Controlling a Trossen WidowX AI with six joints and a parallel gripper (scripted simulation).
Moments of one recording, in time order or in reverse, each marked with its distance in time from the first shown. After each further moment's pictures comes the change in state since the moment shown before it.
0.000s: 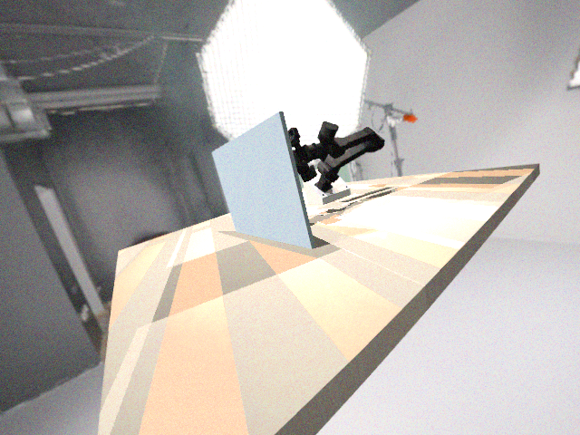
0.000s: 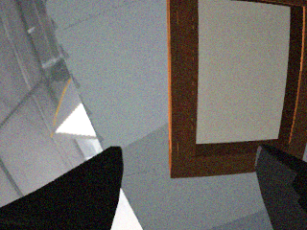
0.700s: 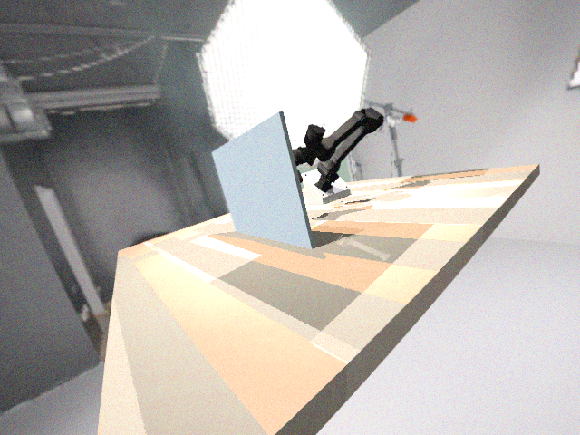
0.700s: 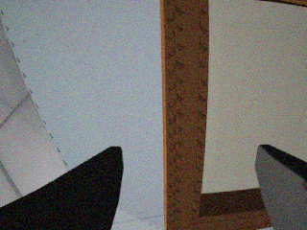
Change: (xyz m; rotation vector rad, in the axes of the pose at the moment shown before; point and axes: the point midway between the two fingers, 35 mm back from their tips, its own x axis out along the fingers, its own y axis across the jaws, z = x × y) arm 0.064 -0.003 0.004 0.001 0.000 -0.001
